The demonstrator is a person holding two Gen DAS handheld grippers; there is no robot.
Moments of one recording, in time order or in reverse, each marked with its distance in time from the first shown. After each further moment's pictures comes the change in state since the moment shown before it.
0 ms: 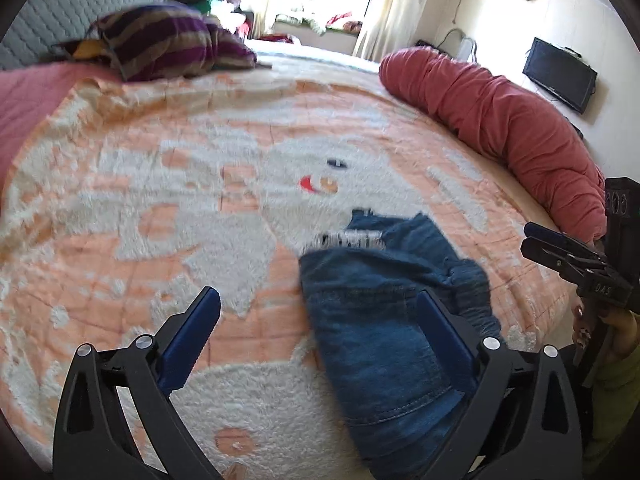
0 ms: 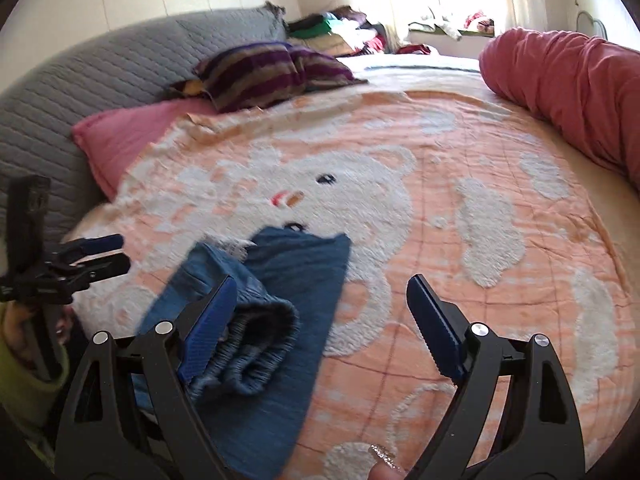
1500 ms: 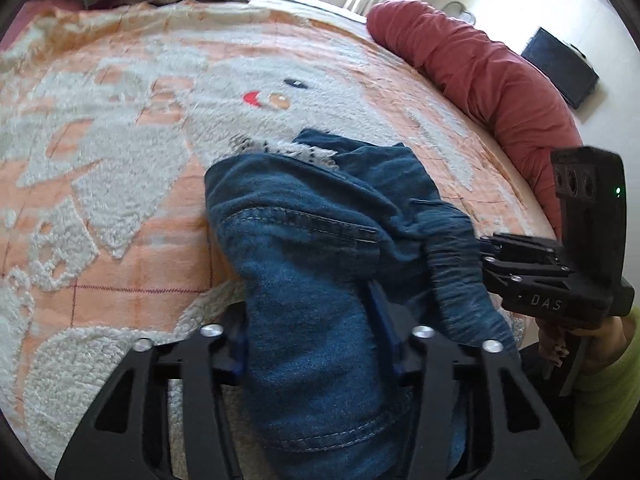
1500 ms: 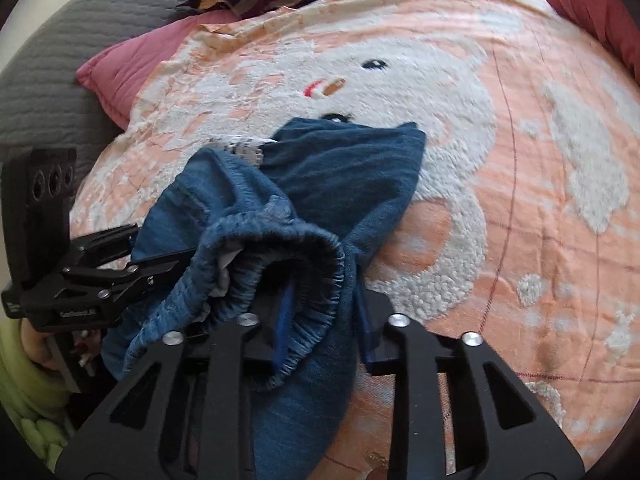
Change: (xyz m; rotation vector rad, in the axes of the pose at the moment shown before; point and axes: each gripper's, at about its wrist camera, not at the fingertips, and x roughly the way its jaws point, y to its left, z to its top) left arm 0.064 -0.037 -0.028 -0.047 0.154 -0.107; right arm 0.080 0.014 -0.020 -0.034 0.322 0.173
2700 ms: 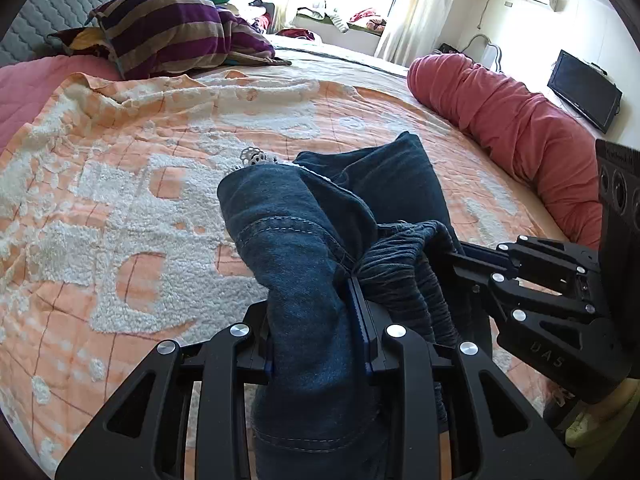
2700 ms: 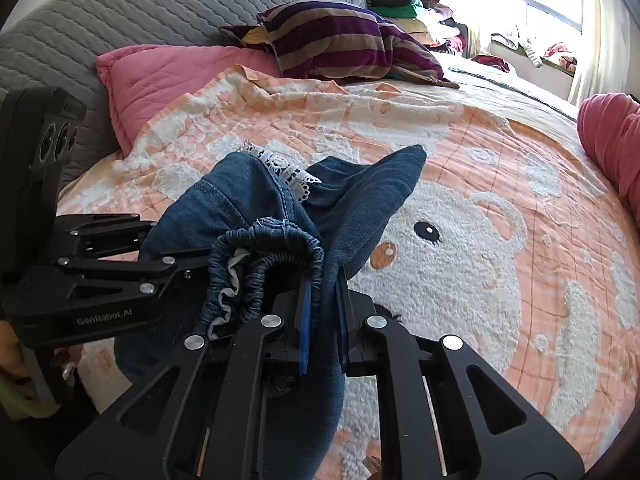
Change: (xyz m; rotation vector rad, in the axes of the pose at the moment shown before) left arm -0.023 0.043 0.093 -0.008 -0.170 0.168; right arm 0.019 0.063 0.110 -0.243 -0.203 -0.104
